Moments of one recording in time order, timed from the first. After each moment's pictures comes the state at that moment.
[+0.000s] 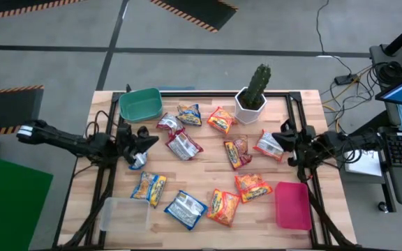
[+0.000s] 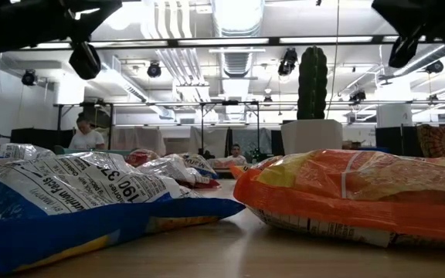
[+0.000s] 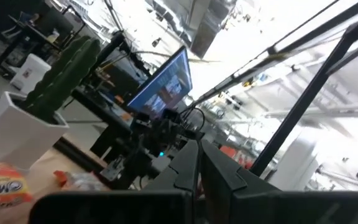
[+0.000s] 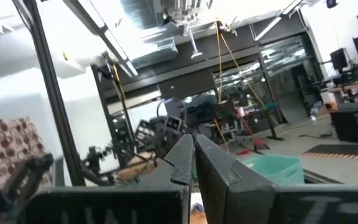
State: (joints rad) left arm -0.16 0.72 0.10 1.02 -0.30 -0.60; right arm 0.20 0.16 0.09 0.47 0.33 0.17
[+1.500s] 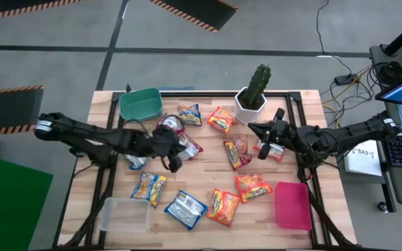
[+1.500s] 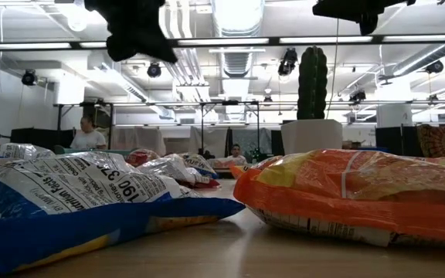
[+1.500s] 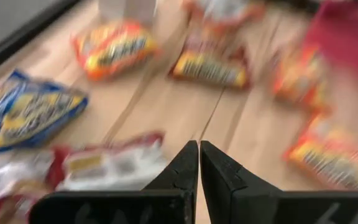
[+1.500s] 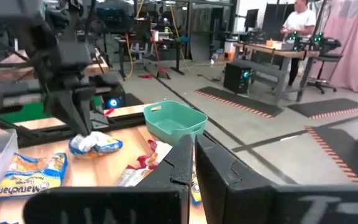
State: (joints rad) left arm -0.16 1.31 1.00 -0.50 -0.38 -0.50; right arm 0.20 0.79 0.60 0.15 0.63 -0.02
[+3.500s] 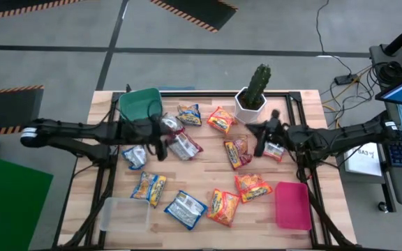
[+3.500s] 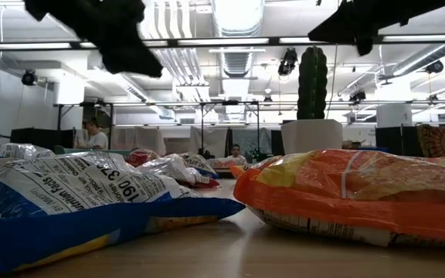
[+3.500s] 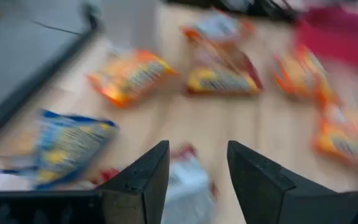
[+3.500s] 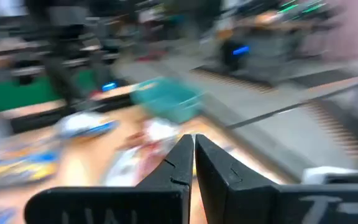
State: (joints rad) left arm 0.02 1.02 0.69 -0.24 -0.17 -0.15; right arm 0.12 0.85 0.54 0.14 0.48 0.13
